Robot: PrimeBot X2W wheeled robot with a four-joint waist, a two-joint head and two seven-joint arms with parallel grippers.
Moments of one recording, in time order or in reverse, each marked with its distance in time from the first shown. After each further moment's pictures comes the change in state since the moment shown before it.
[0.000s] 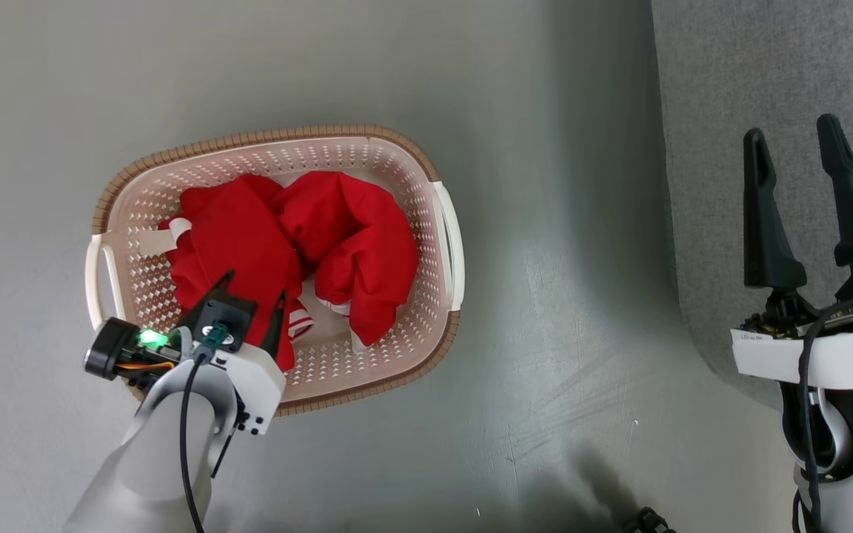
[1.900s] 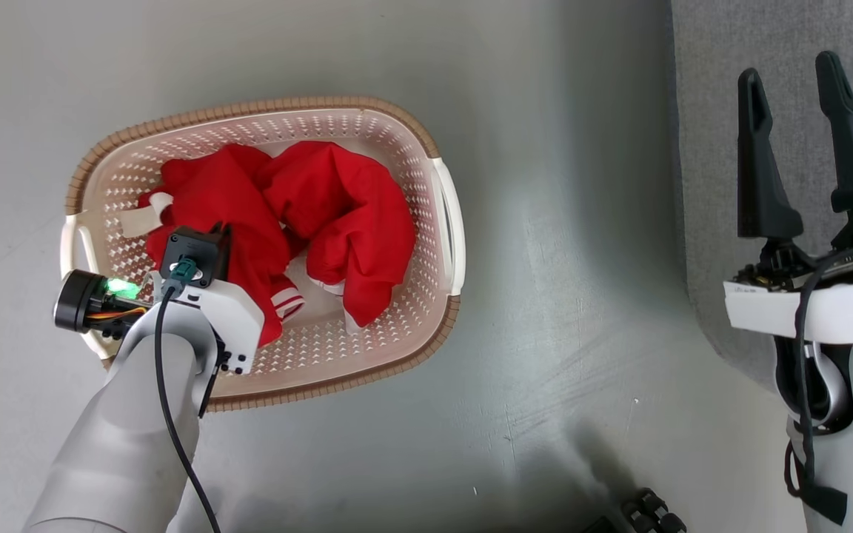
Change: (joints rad) left arm -0.189 -0.012 0.047 0.193 -0.039 0.035 -0.022; right arm -0.125 -0.002 0.031 0.037 0.004 0.000 0.000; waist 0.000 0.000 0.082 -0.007
